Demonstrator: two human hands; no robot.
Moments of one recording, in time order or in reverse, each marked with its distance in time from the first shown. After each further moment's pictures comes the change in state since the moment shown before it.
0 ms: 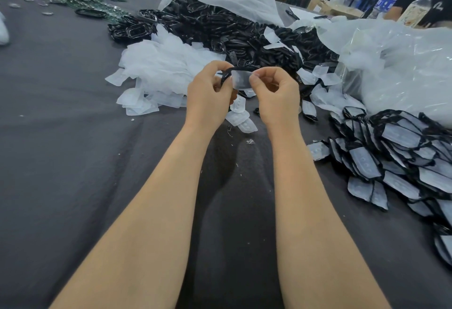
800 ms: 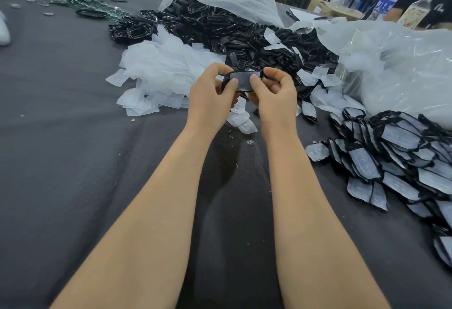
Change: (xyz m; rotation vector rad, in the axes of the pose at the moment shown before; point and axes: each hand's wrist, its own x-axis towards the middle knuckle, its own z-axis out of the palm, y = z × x) left_hand 0.000 -0.003 0.002 0.038 -0.004 0.035; right_hand 0.001 0.005 0.008 0.320 0.062 0.195
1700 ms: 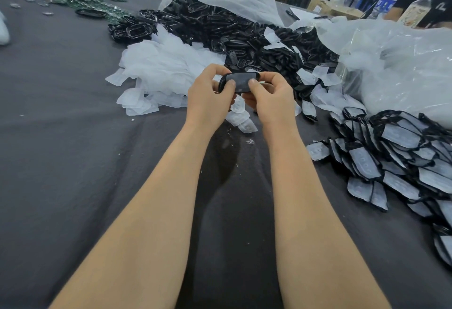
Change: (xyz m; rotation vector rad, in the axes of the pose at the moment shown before) left_hand 0.000 0.000 -0.001 0.017 0.007 -0.062; right_hand 0.002 0.000 -0.002 -0.083 -0.085 0.013
